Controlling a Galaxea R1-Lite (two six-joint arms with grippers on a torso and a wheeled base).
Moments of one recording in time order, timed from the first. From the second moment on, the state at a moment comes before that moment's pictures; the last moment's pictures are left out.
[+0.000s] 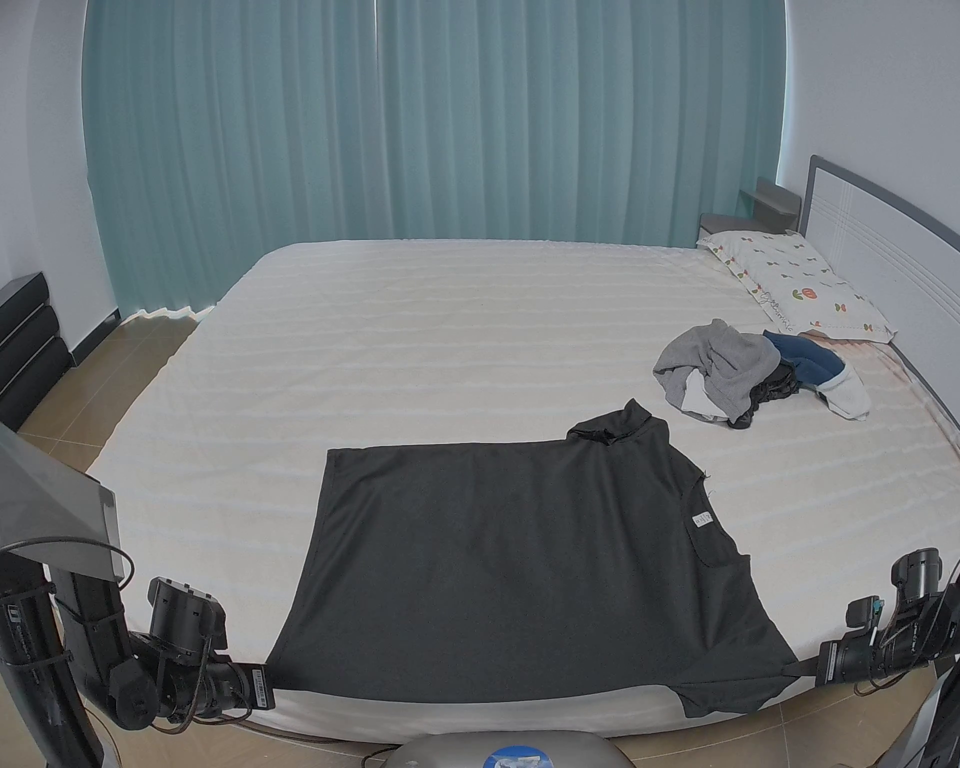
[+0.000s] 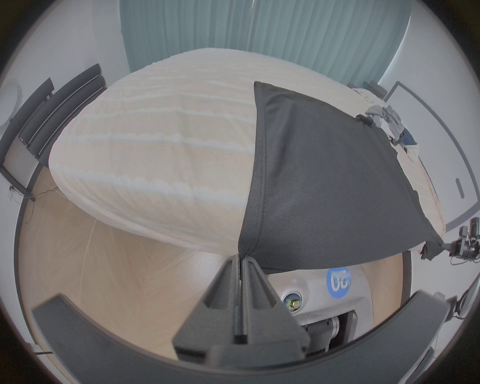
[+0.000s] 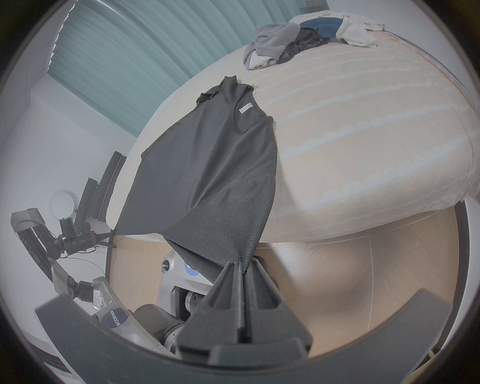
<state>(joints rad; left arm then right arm) -0.21 2.09 -0.02 -1.04 0.05 -0.33 -0.33 1.94 -0.02 -0.80 0.55 -0.10</state>
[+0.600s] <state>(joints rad) -0.23 1.95 -0.02 -0.78 0.05 -0.24 -0.35 1.85 -0.02 -0.59 0.54 -0.14</state>
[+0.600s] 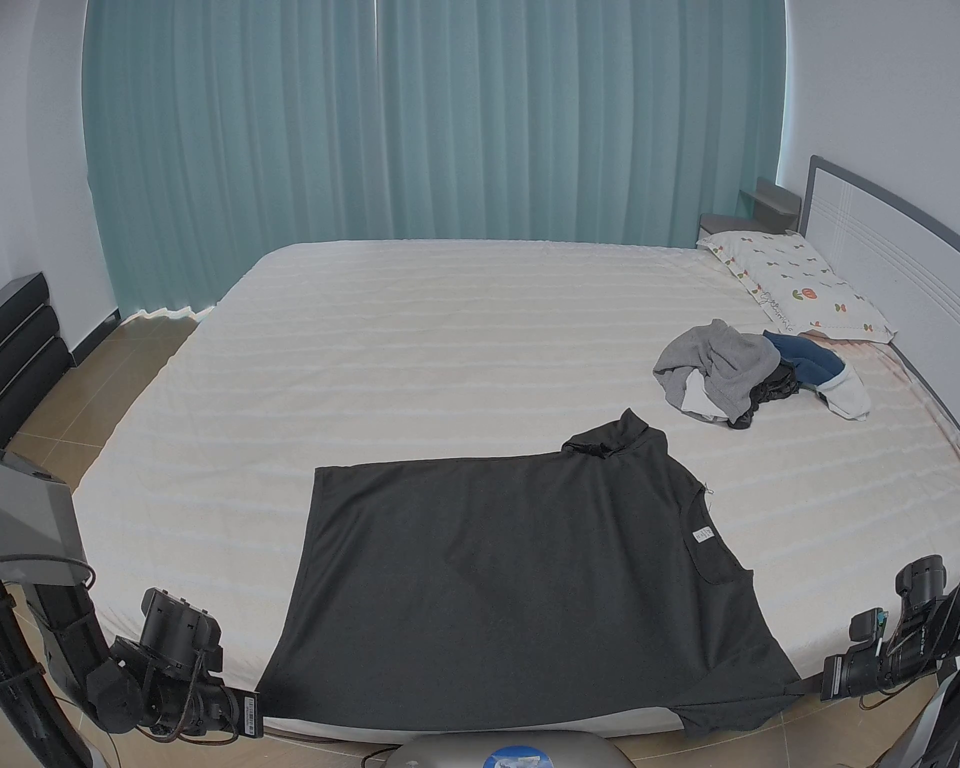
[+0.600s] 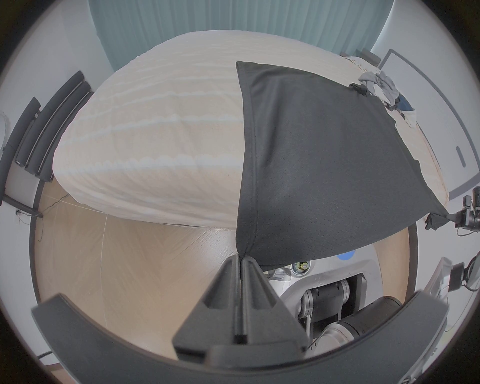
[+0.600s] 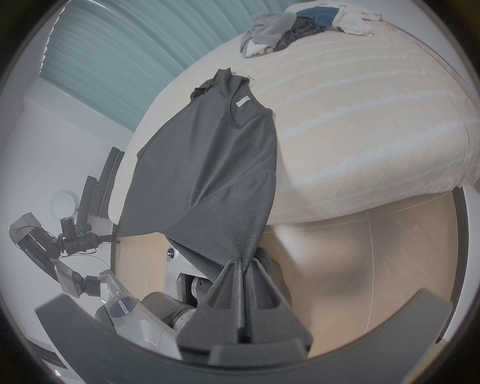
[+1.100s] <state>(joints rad) -0.21 1.88 -0.10 -0.79 0.00 -0.43 -0.34 1.70 -0.06 -0.59 0.60 -0.07</state>
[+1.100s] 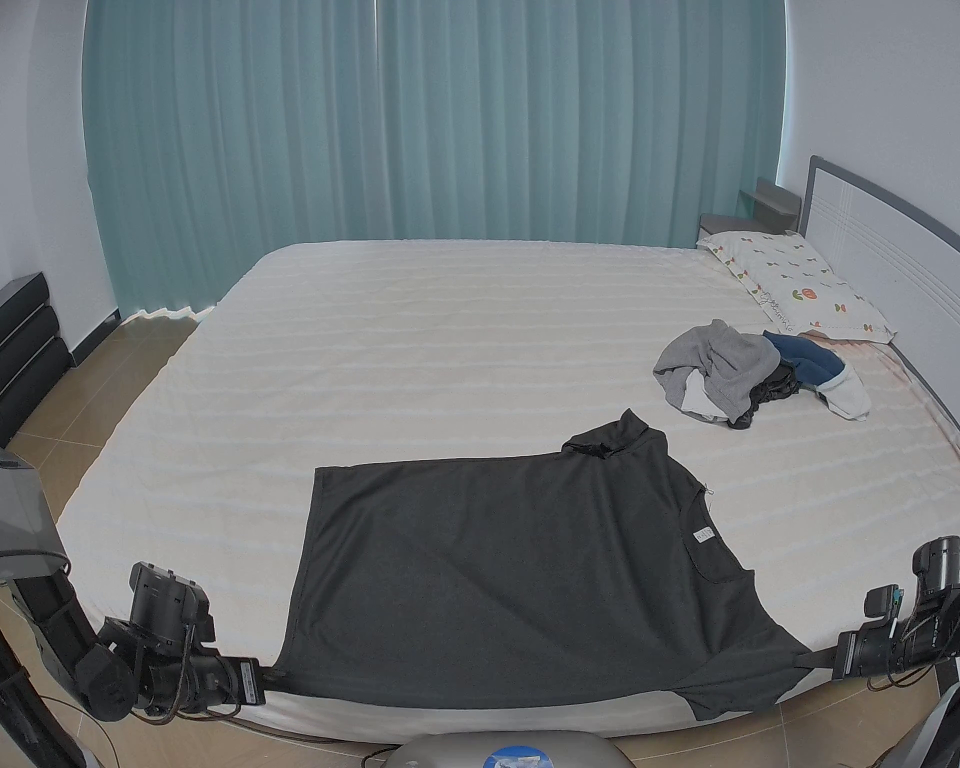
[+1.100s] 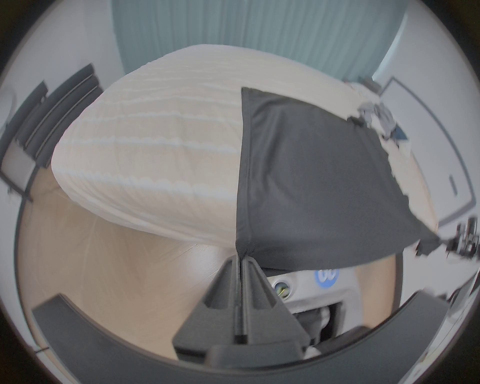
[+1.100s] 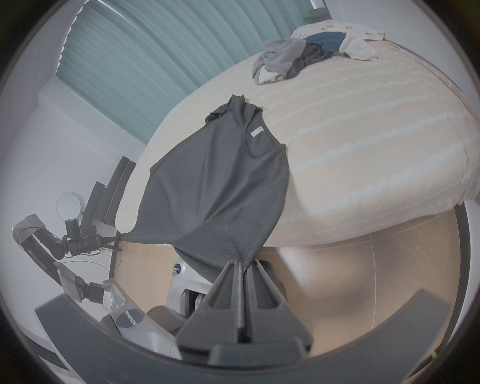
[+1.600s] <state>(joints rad) -0.14 1.90 -0.25 -0.91 -0.01 -0.60 -0.22 1.70 -0.26 -0.59 0.58 0.13</state>
